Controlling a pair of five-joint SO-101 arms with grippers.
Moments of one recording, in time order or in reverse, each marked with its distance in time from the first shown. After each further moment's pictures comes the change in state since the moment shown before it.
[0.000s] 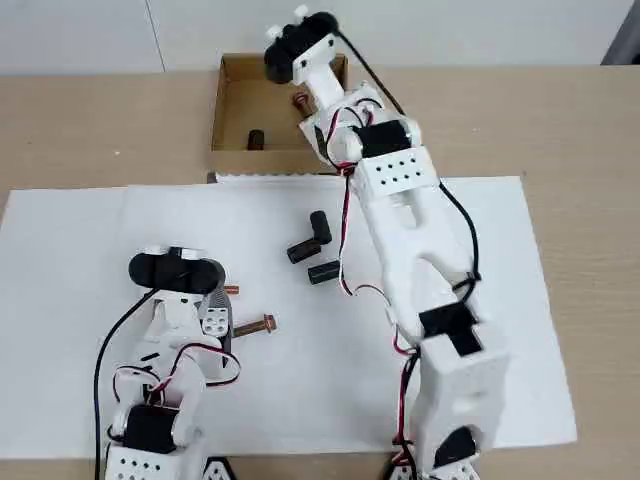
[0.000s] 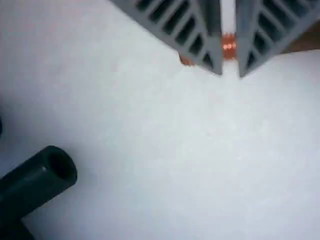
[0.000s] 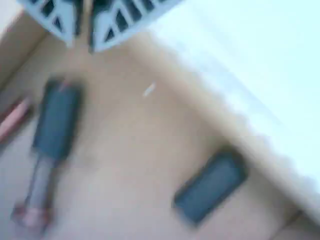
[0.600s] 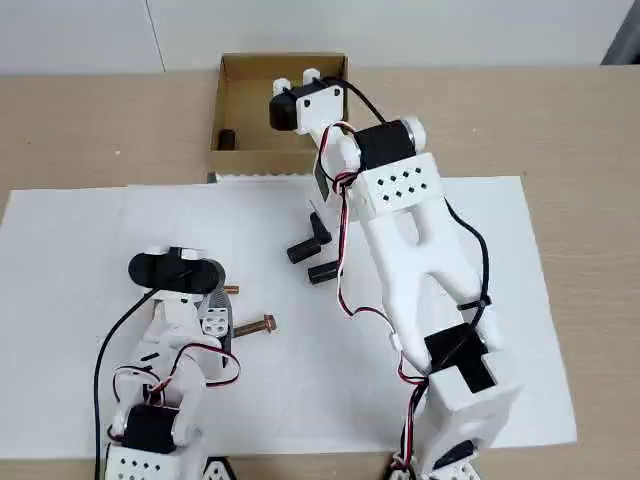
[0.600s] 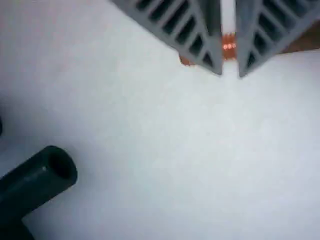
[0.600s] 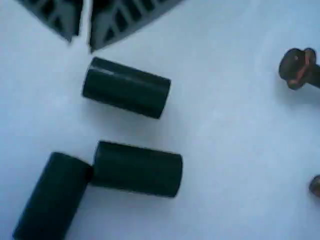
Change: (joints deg) left arm 0.0 0.0 0.0 0.0 0.0; right arm -3.5 -8.0 -0.2 40.4 -8.4
